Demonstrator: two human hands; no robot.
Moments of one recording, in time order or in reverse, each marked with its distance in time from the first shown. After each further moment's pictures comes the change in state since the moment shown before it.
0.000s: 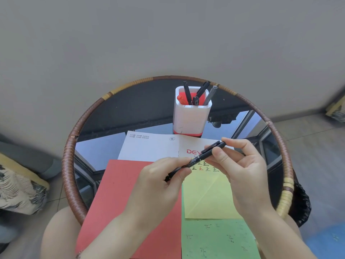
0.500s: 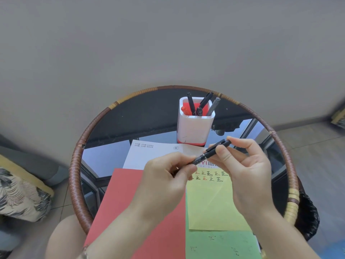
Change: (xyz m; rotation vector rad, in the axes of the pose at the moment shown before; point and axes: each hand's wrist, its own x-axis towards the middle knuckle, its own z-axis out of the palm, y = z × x) left_hand 0.023 0.021 -0.007 -0.197 -0.010 -0.182; right_hand 0.008 -0.015 0.012 0.042 -0.007 -0.053
